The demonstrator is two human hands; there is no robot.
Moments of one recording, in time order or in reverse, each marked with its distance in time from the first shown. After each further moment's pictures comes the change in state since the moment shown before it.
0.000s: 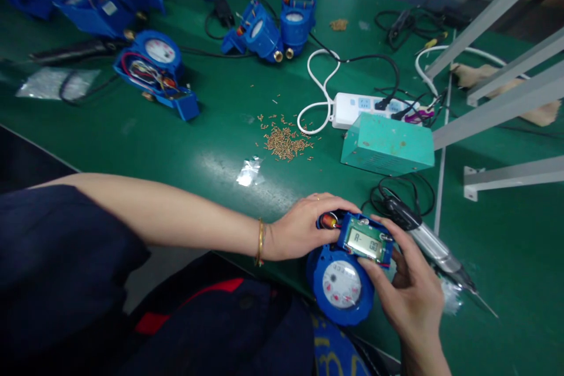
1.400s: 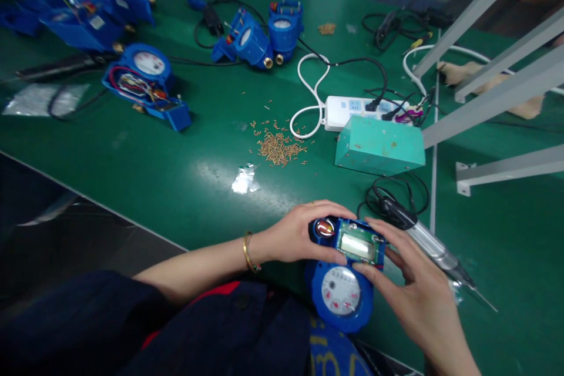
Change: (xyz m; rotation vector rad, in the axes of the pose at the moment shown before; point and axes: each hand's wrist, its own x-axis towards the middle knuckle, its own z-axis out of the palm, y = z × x) left_hand 0.000 -0.010 -0.003 -0.182 -0.061 0.131; right_hand 0.017 -0.014 -0.018 -0.160 -0.185 0.015
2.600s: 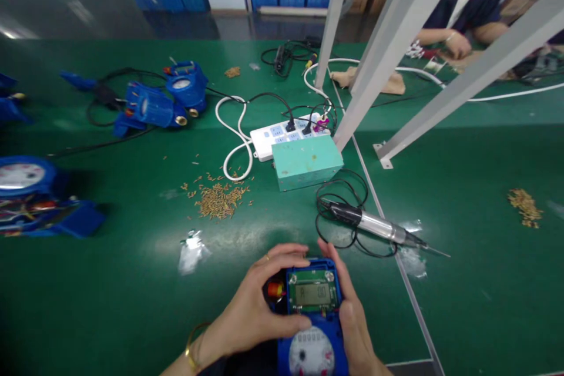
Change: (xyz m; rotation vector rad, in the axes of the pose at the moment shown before) left_hand -0.002 0.003 -0.006 -0.055 -0.047 -0.202; right_hand -0.047 0.019 0.097 0.692 0.310 0.231
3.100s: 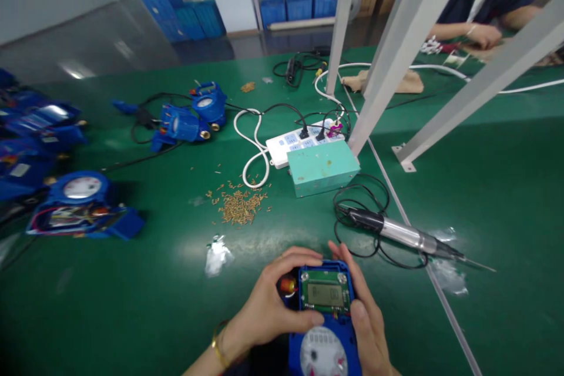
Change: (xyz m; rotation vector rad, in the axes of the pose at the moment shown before) left_hand 0.000 -0.004 -0.007 -0.090 0.054 0.032; right_hand 0.008 -0.006 0.016 -0.175 0.014 -0.171
